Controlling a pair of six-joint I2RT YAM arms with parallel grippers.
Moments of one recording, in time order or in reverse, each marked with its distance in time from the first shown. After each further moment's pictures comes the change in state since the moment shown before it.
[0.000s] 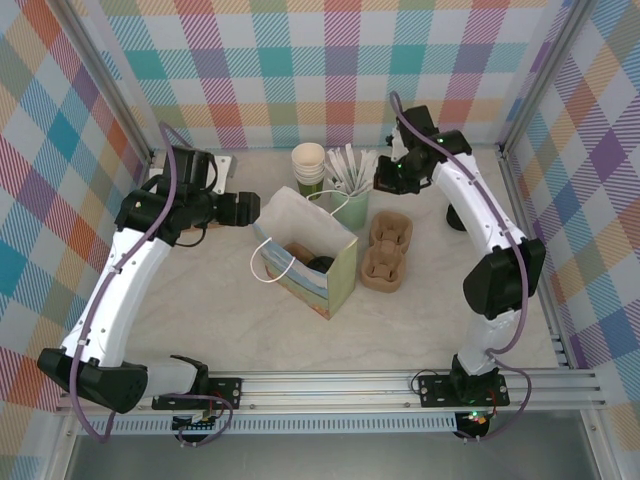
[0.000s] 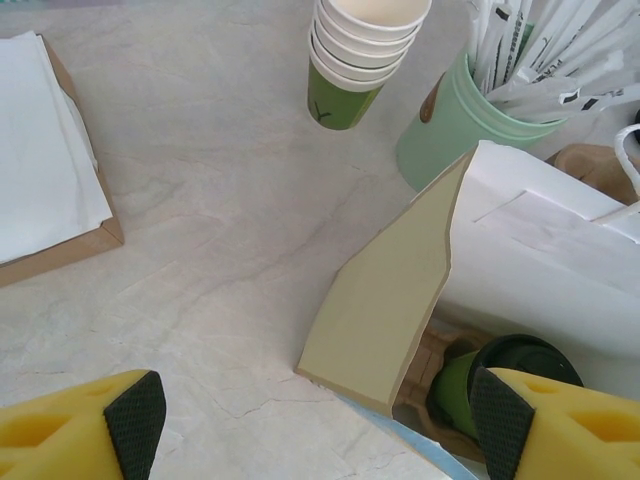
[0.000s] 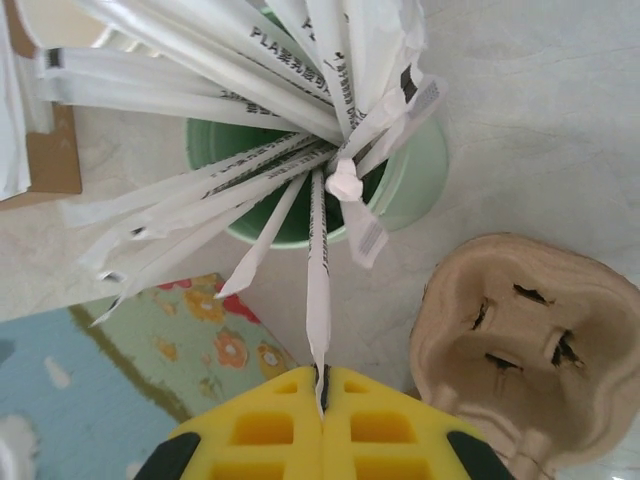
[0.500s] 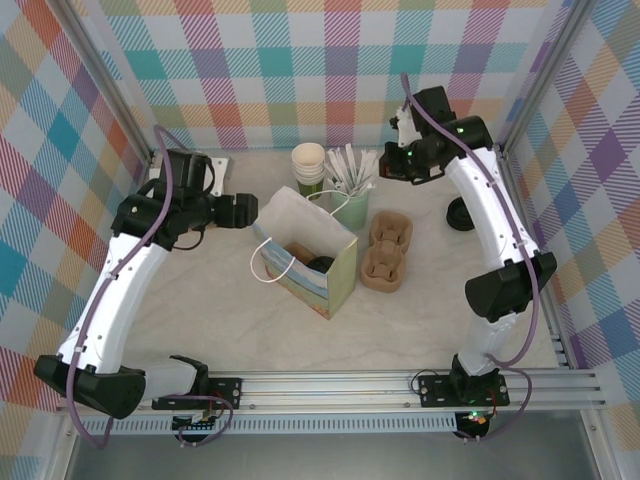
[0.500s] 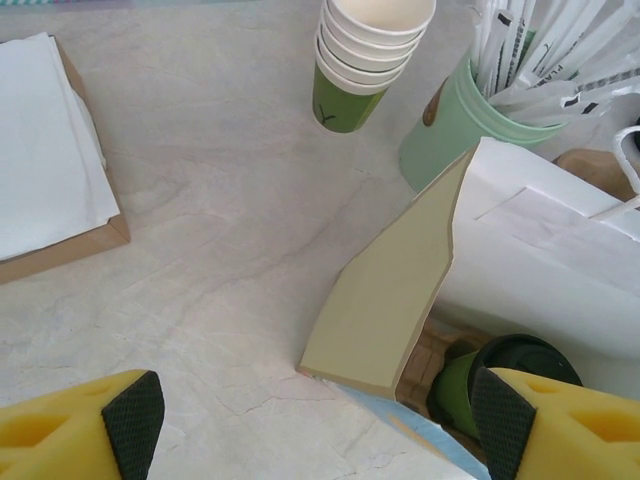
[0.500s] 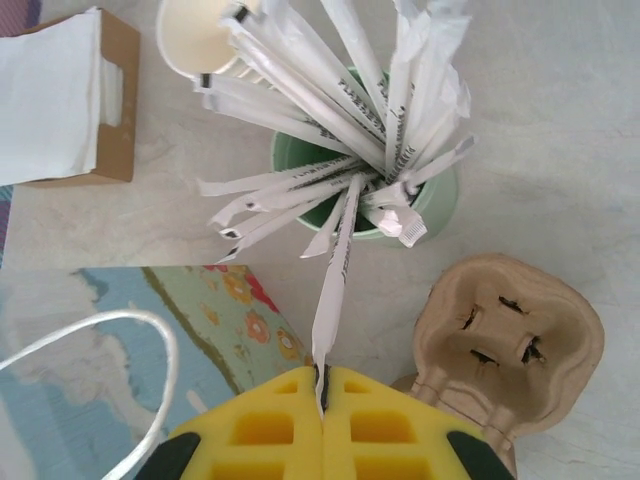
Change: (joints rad) left arm 0.000 -0.034 -0.022 0.003 -0.017 -0.017; right arm 0.000 -0.019 0.216 -0.156 -0.007 -0.118
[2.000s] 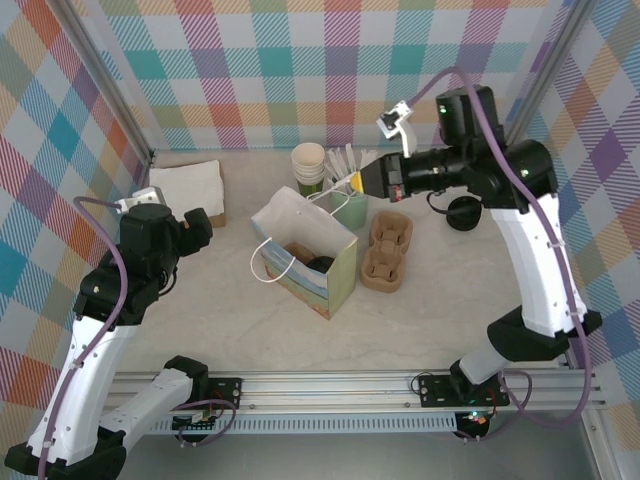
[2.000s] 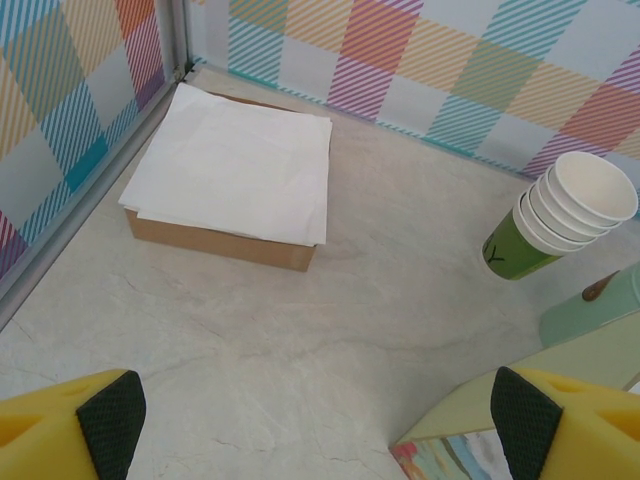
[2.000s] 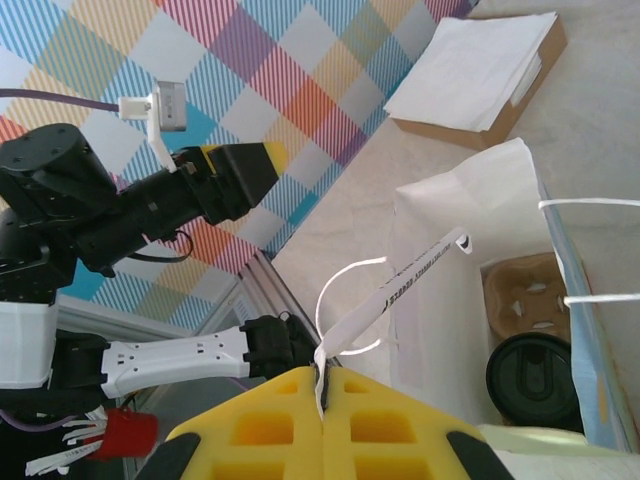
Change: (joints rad) left arm 0.000 -0.402 -0.292 0.092 -0.454 -0.320; right arm 0.206 -0.239 0.145 -0.046 -0.426 0.011
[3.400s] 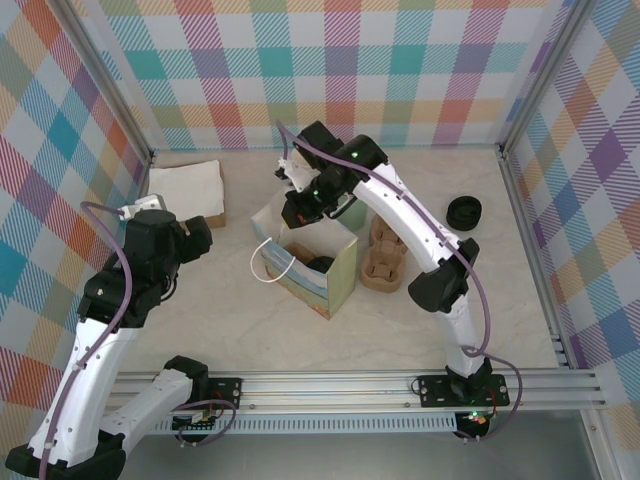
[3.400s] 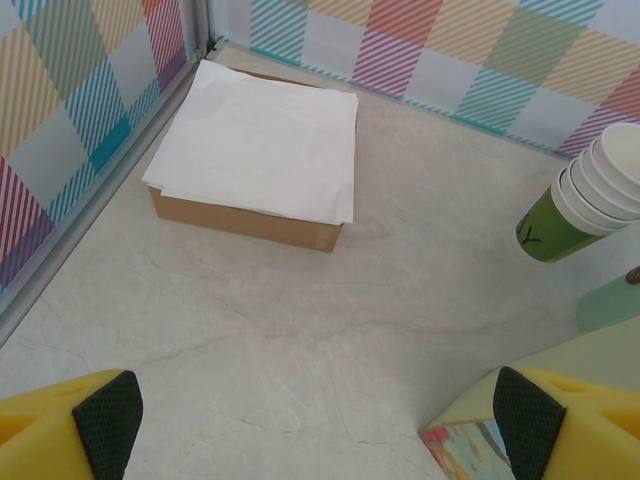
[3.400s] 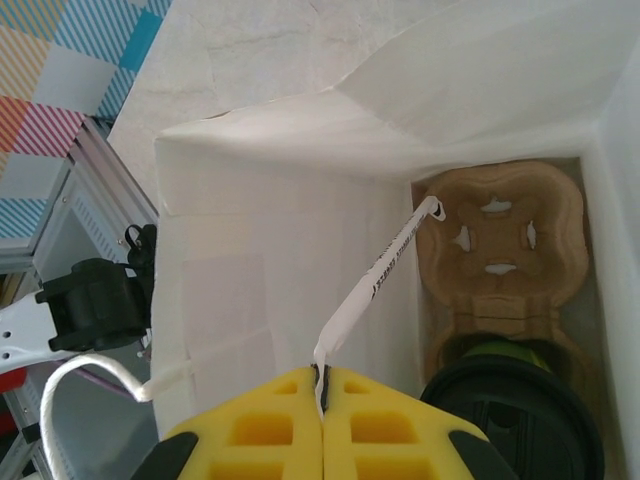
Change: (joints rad) left arm 0.000 -0.021 -0.051 -0.021 -0.026 0.001; right arm 0.244 0.560 0.187 -0.109 0.238 -0.095
